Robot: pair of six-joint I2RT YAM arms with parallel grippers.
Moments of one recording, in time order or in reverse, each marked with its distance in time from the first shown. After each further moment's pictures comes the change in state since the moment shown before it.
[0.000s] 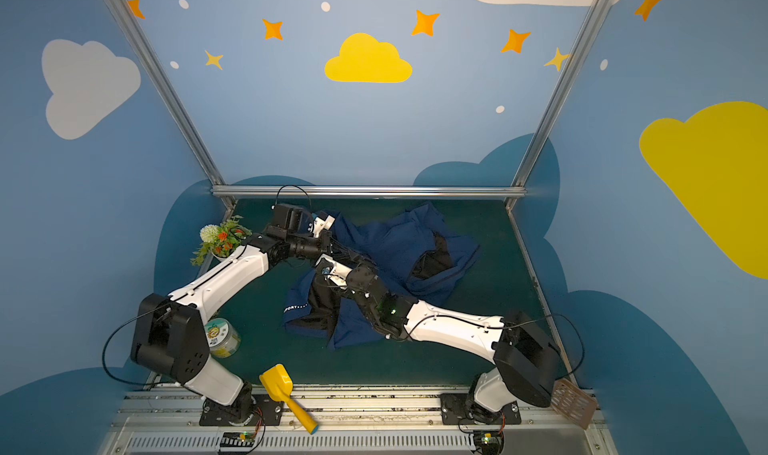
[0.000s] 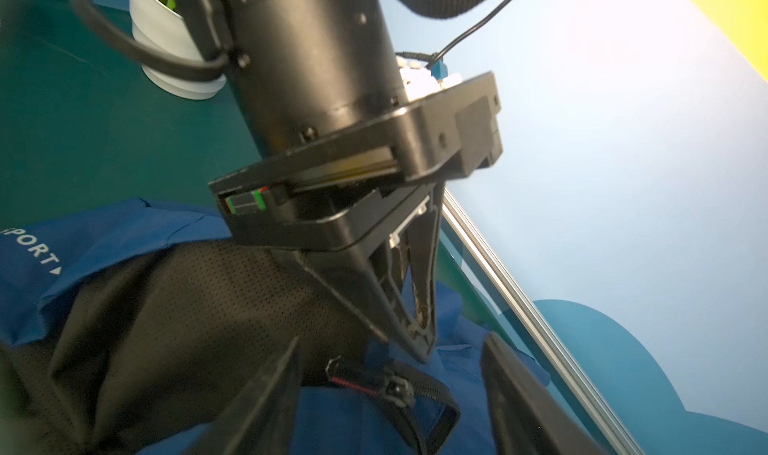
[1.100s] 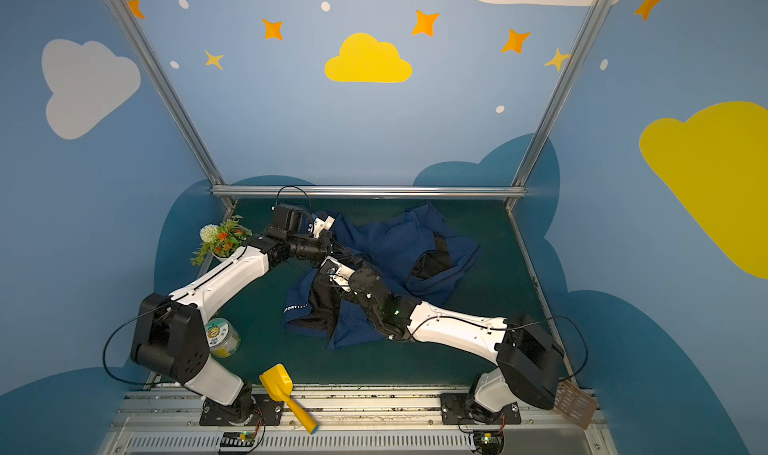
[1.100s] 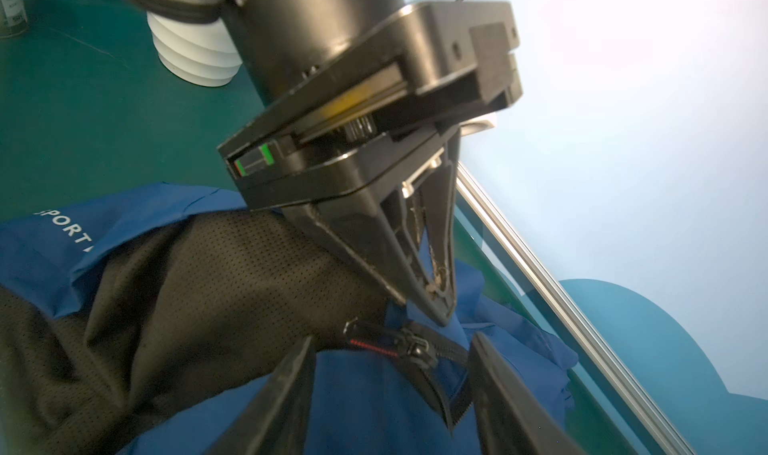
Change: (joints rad) left arm 0.000 -0.002 -0.013 0.016 -0.001 -0.016; right arm -0.015 -0.010 -0.027 -0.042 -0.034 0.082
